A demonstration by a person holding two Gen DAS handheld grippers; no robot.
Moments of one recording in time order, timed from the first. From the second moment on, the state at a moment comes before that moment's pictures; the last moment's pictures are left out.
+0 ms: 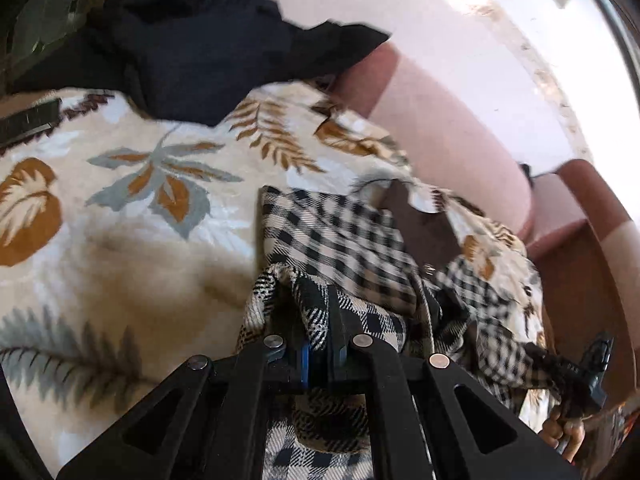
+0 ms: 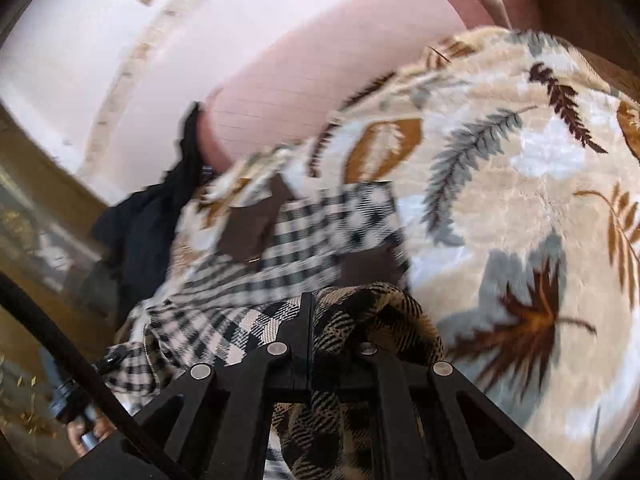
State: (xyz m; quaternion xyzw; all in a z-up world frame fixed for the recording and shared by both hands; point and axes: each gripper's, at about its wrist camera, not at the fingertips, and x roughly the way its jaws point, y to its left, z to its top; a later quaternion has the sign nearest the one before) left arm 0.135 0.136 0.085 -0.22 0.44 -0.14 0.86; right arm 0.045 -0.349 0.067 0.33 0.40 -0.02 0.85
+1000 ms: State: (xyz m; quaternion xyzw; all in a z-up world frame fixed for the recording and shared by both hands) left arm 0.236 0.152 0.080 -0.40 0.39 -0.19 0.81; right arm 0.137 -0.428 0.031 0.41 0.35 -0.05 0.84
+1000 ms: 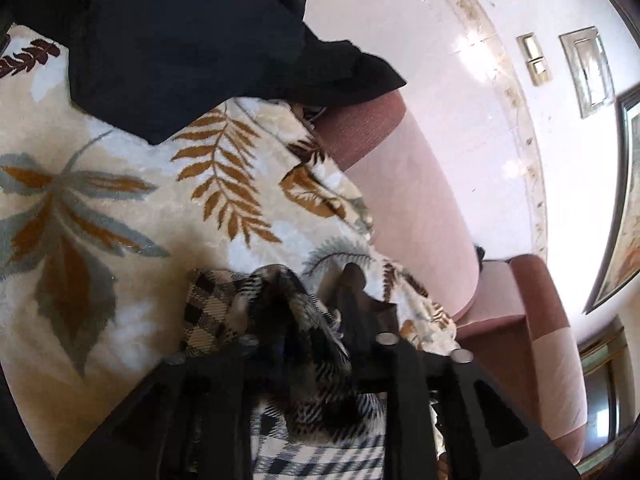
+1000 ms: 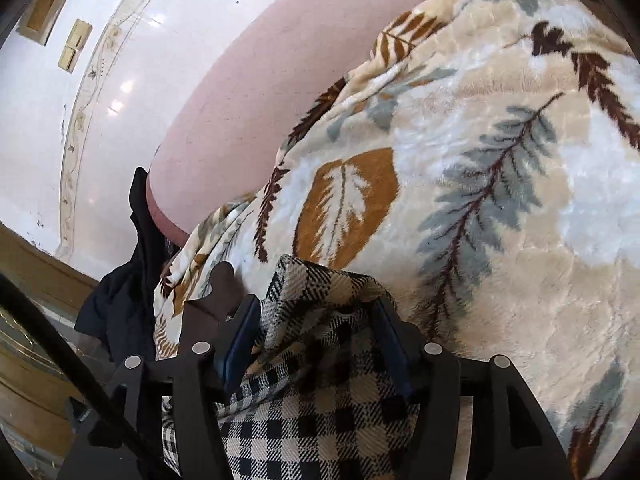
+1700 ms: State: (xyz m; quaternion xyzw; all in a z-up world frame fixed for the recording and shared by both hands) left arm 0.217 0.166 0.096 -0.28 0.40 -0.05 0.87; right arm 0.135 -0.364 0.059 0.24 0.37 -0.06 0.89
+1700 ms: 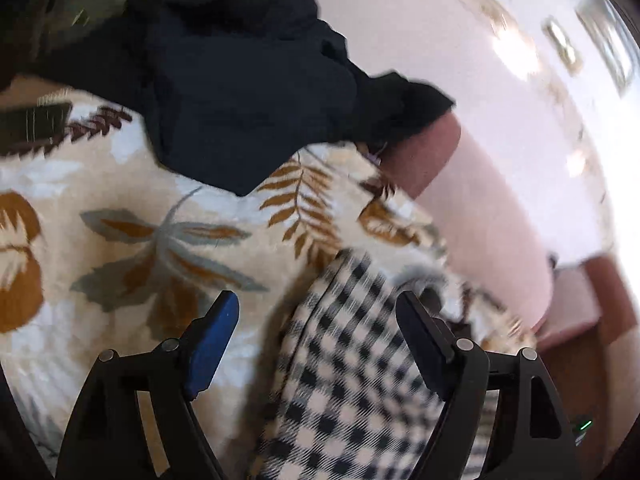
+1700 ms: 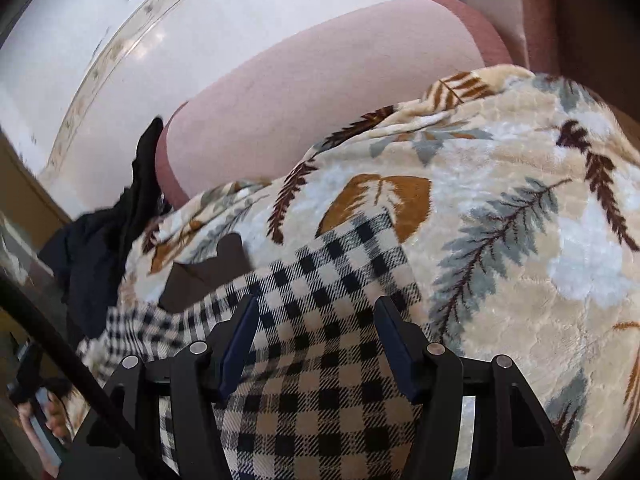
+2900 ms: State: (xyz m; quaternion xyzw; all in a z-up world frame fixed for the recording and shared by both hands) left arm 0.071 0.094 0.062 -0.08 0.47 -0.10 0.88; right arm 0.005 -0.288 0.057 0.12 0.42 -0.03 0.90
